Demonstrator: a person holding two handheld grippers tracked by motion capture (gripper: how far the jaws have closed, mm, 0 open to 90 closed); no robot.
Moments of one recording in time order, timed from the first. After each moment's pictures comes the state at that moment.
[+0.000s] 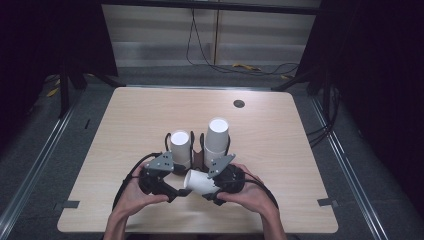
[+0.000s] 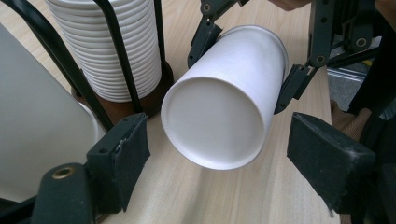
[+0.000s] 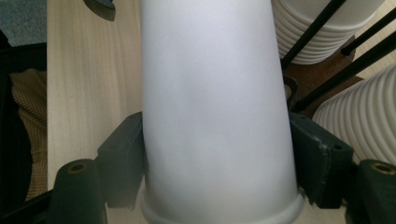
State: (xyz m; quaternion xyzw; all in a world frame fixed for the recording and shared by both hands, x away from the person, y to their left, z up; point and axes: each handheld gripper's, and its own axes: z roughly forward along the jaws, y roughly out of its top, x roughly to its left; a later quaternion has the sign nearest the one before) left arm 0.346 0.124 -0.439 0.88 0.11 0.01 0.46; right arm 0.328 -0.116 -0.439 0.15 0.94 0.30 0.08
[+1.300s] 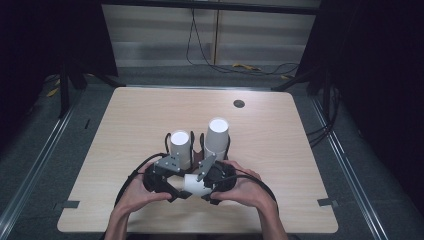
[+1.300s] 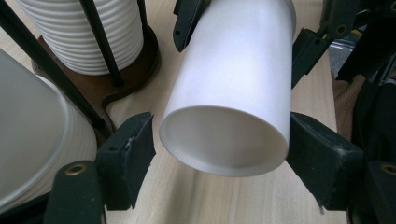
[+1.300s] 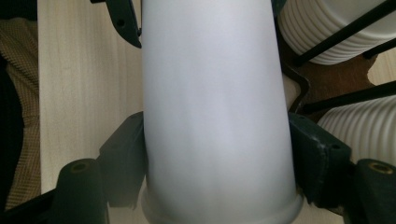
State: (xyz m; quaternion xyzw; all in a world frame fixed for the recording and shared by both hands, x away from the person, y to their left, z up) left arm 0.360 0.114 -0.453 0.91 0.08 -0.03 0.40; right arm 0.334 -0.090 -0.431 0.09 0.97 0.21 0.07
